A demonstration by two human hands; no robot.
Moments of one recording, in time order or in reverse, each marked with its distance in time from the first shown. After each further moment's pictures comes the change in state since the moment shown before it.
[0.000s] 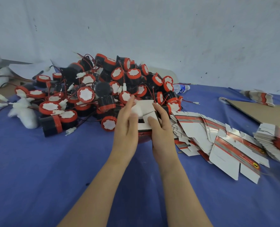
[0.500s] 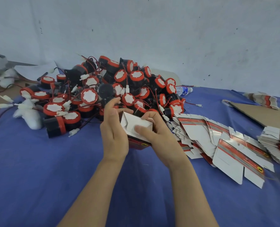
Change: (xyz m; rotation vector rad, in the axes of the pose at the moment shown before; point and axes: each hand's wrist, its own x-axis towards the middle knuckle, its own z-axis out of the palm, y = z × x) left_hand 0.006 0.003 -0.019 -0.008 0.287 0.073; right_hand -0.006 -0.016 -0.008 -0.152 -0.381 0.111
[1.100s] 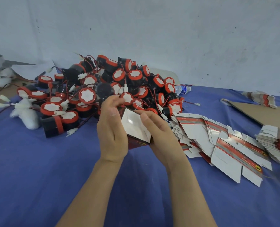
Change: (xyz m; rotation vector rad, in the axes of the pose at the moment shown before) left_hand 0.001 -0.005 -0.001 0.103 0.006 0.237; right_hand -0.002 -0.003 0.002 0.132 0.037 -0.029
